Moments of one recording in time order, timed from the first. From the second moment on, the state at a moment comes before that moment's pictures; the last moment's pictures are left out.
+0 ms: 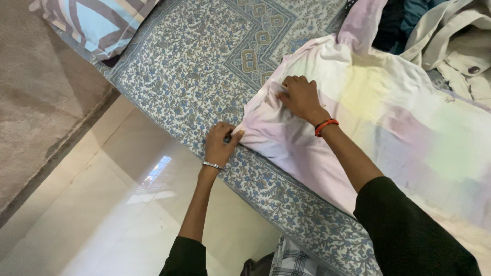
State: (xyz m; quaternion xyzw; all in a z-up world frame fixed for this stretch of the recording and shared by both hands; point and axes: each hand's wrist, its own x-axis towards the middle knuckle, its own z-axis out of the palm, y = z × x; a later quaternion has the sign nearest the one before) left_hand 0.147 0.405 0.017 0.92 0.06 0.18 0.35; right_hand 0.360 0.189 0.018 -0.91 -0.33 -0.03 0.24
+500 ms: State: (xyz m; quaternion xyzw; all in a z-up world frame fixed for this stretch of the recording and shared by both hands) left_hand 0.160 0.400 0.025 0.94 0.17 0.15 0.24; right_hand 0.338 0.161 0.038 -0.91 -0.29 -0.07 0.28
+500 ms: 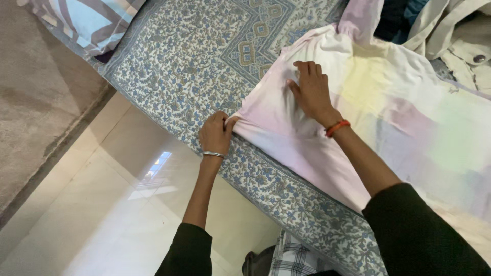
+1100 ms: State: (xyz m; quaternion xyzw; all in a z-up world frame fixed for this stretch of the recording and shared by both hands) left_hand 0.129 0.180 -0.003 0.97 -0.16 0.07 0.17; right_hand 0.072 -0.069 0.019 -0.97 -0.13 -0.04 0.19
